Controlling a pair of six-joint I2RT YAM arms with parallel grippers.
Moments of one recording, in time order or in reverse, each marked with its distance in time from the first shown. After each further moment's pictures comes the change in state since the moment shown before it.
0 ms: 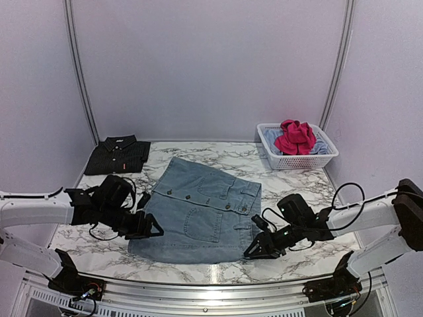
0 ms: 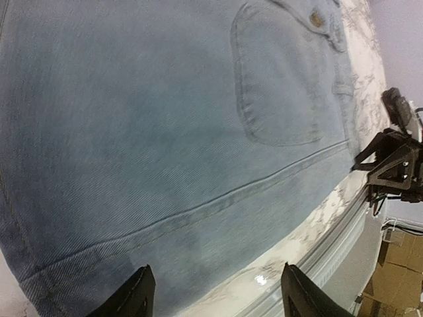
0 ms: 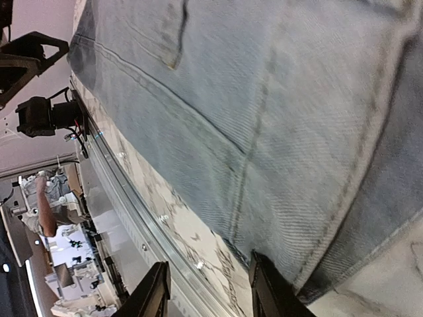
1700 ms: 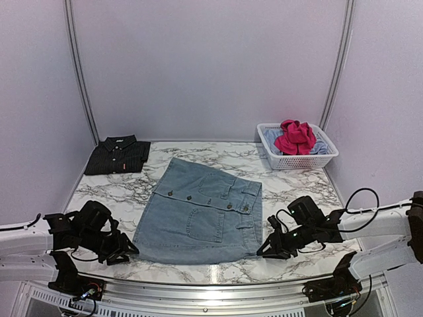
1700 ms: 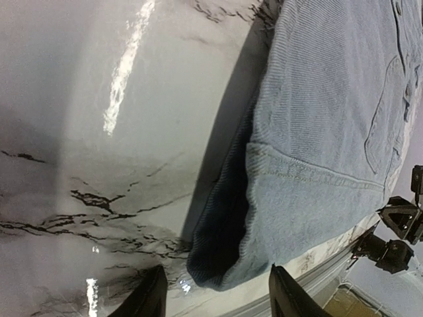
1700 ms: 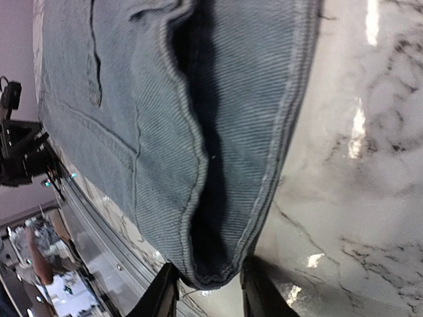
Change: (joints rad) left arm 0.029 -0.375 -0.339 -0.142 -0.056 -0.471; right arm -0.059 -0.161 -0.087 -0.142 0.154 0.073
